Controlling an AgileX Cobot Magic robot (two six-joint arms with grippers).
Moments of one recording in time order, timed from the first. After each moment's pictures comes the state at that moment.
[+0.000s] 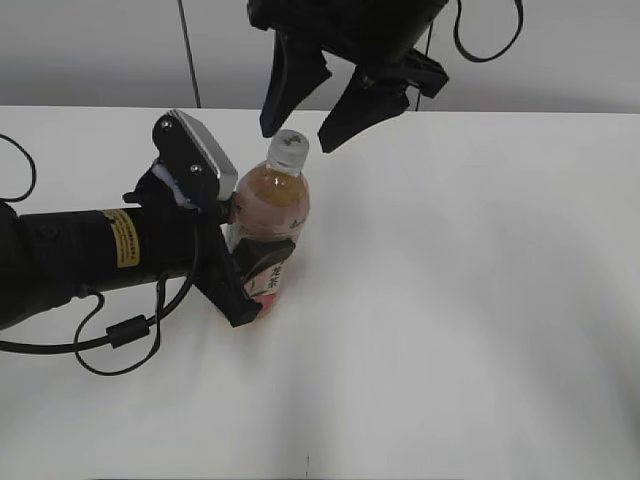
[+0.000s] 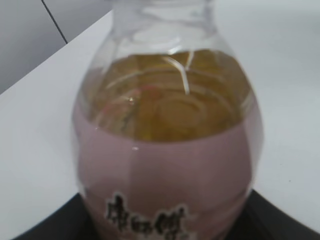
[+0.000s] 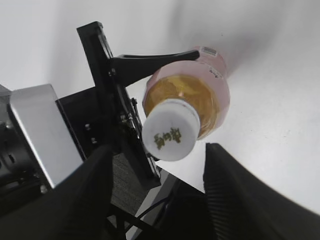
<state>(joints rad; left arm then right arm) -0.49 1.77 -0.64 0.56 -0.65 -0.11 0.56 1.92 -1.79 0.51 1.22 0.09</state>
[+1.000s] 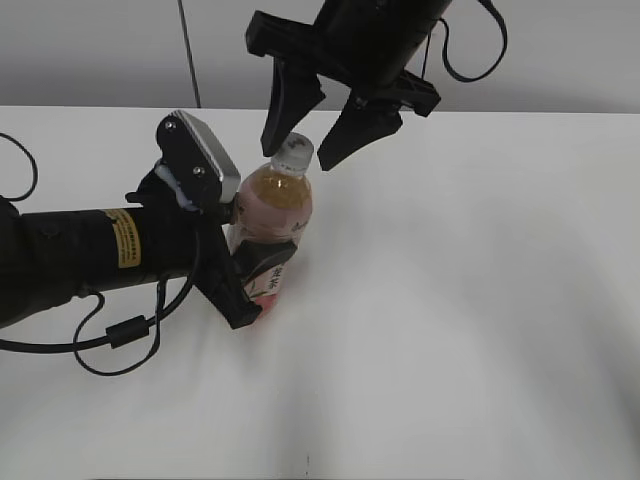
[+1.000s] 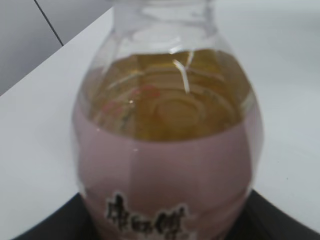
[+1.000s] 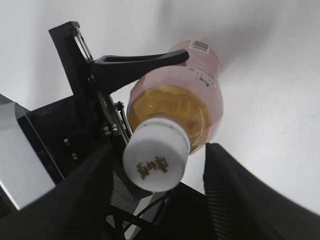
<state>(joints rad) -0.49 1.77 -0.65 0.59 -0.64 -0.11 0.56 1.96 -1.79 0.50 1.22 0.11</state>
